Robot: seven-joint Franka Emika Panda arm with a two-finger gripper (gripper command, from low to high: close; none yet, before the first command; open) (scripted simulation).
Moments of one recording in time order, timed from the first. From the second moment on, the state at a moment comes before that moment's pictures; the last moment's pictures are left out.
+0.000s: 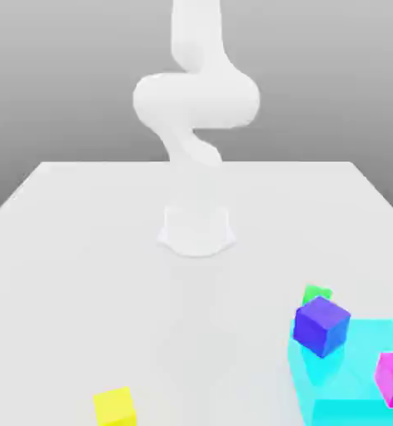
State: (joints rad) arm 0.06 -0.73 0.01 -2.36 0.01 2.36 0.75
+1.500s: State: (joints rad) arm 0.64 -0.03 0.06 -2.82 -0.03 2.78 0.35
